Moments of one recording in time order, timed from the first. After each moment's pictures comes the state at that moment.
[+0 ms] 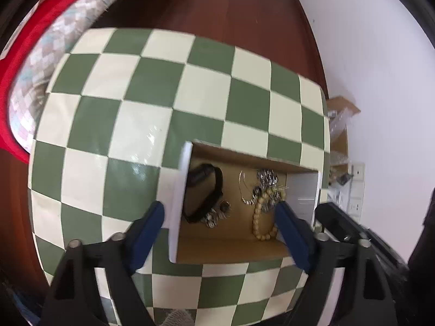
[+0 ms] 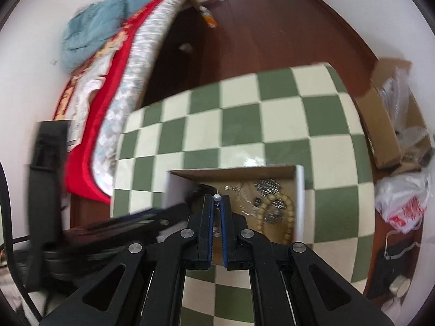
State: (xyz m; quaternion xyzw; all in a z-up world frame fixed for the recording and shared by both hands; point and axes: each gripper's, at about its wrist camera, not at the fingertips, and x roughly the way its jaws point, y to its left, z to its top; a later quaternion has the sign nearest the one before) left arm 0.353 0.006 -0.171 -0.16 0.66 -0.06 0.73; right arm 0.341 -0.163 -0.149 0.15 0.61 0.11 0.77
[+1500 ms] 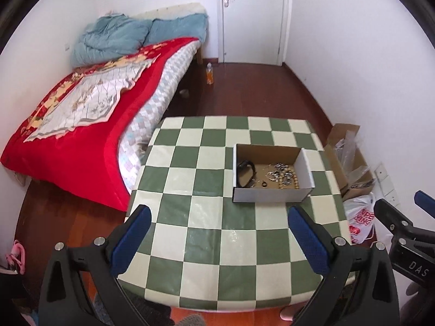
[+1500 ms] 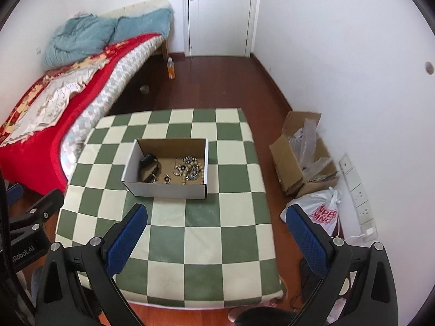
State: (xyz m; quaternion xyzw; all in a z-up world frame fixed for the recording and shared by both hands) left arm 0.106 0.010 -0.029 0.00 0.43 0.01 0.90; right arm 0.092 -0.175 -0.010 -0.02 0.45 -0.03 0.89
